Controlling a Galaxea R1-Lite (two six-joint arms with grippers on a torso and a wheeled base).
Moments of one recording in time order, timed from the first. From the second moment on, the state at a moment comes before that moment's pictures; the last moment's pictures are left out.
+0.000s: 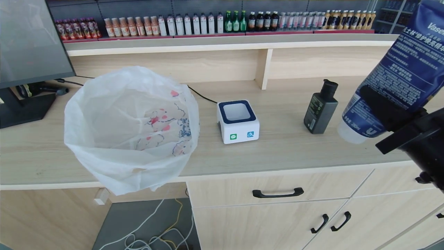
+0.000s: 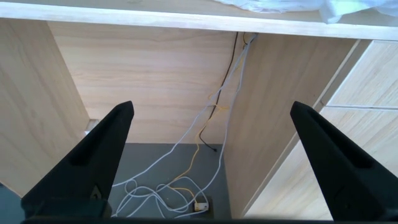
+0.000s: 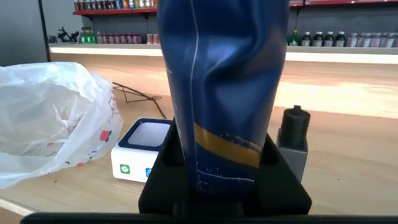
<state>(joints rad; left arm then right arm) 0.00 0.00 0.00 0.00 0.00 -0.01 0.49 1.37 -0.36 -1.46 -0.07 -0.10</state>
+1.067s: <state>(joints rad) 0.00 0.00 0.00 0.00 0.00 0.00 0.43 1.37 -0.32 -1.45 0.04 -0.08</state>
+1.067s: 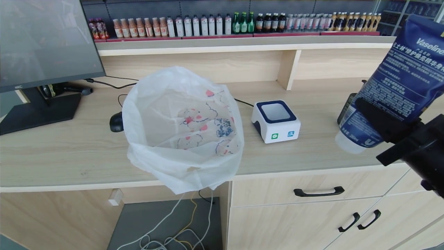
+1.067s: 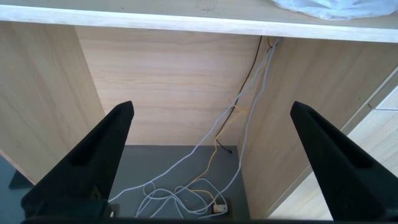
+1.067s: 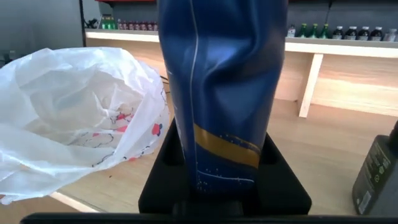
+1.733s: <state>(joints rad) 0.00 0.00 0.00 0.00 0.00 0.00 0.44 1.64 -0.62 -1.45 0.15 -0.20</state>
